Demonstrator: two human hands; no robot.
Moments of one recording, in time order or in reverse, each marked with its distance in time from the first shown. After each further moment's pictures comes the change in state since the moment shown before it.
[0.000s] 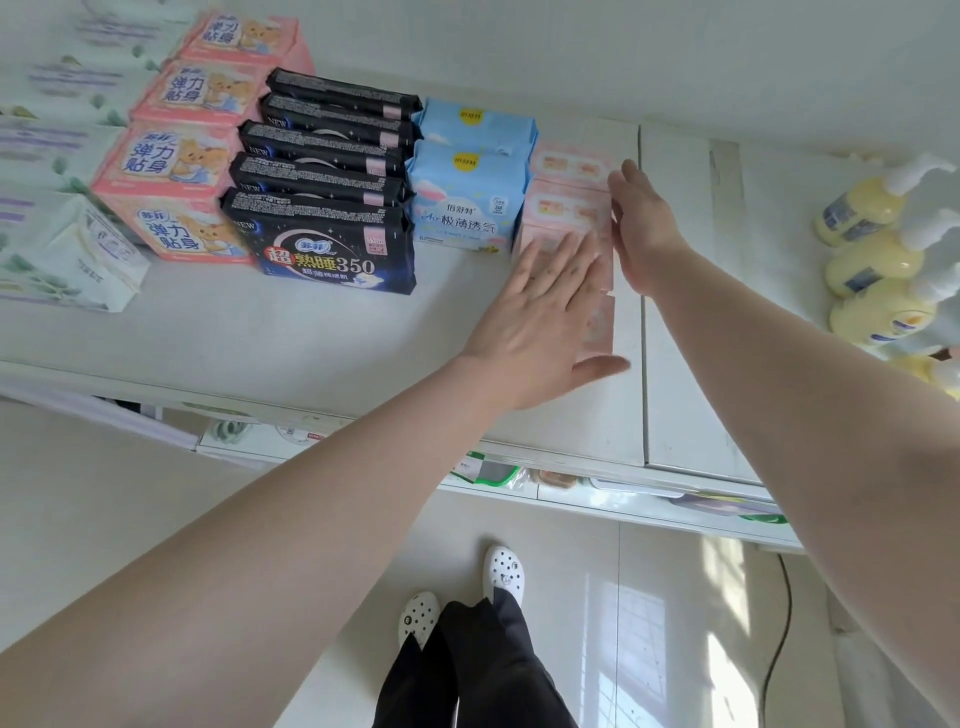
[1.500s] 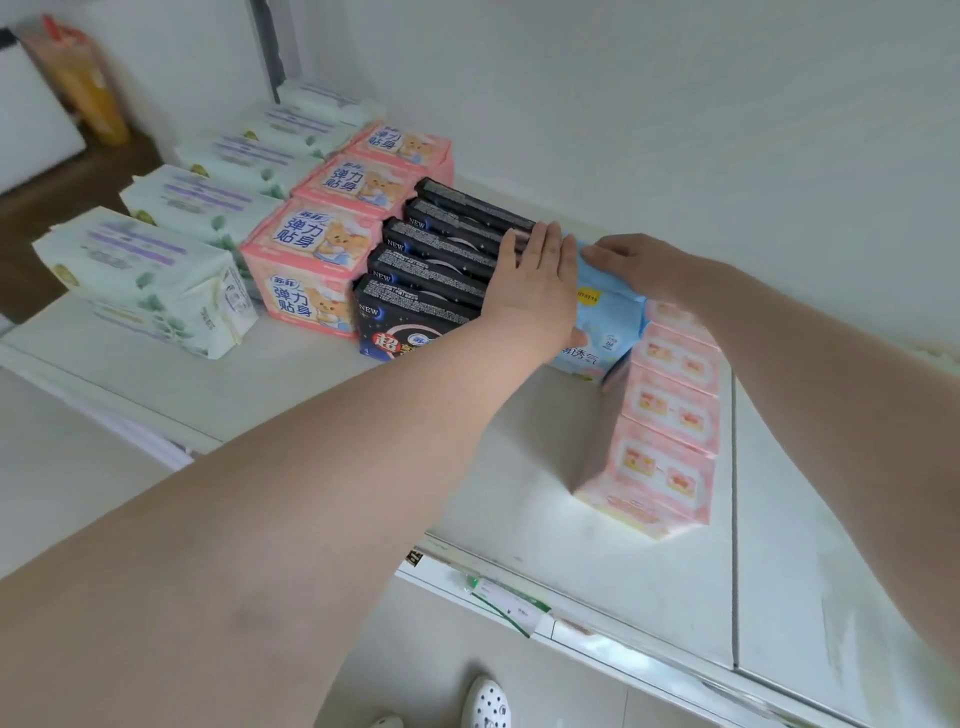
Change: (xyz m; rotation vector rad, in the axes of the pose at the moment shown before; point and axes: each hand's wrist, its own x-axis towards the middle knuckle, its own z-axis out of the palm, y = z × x) left_hand 0.052 -0.145 -0.027 0.045 -0.063 -0.464; right_hand 0.035 -0.103 0.122 -1.138 -0.329 -0.315
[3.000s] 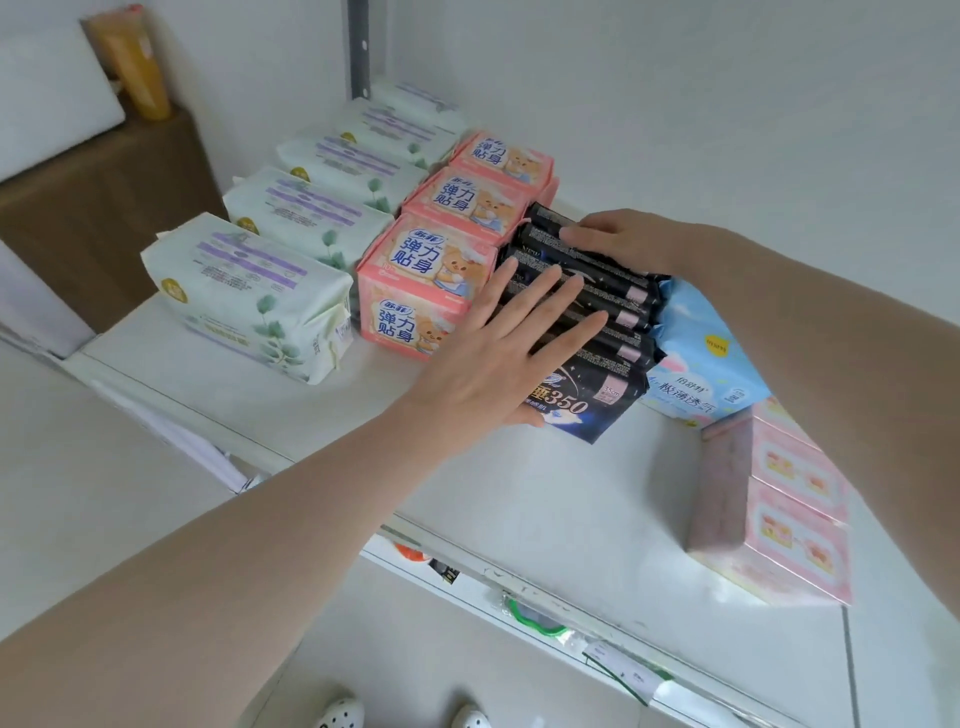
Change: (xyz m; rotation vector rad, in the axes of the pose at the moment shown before) left_hand -0.079 -0.142 0.054 0.202 0.479 0.294; right_hand 0.070 -0.122 0.028 -0.172 -0.193 -0.114
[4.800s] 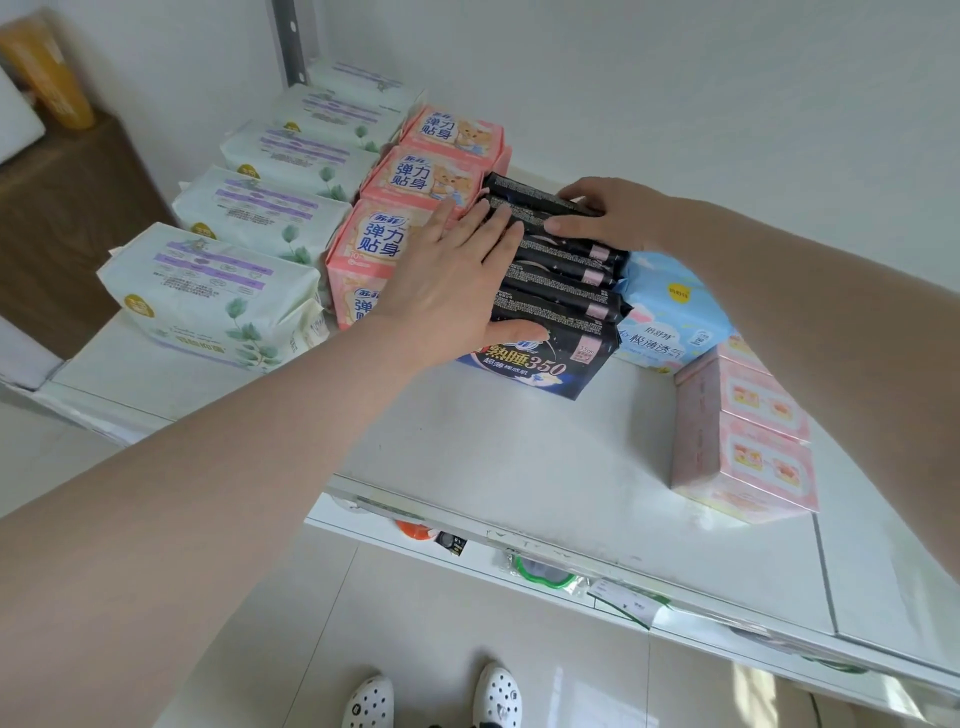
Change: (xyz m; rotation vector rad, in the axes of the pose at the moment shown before) left_hand 0.029 -0.039 -0.016 -0.157 -0.244 -0.056; right_hand -0.031 0.012 0.004 0.070 0.128 0.104
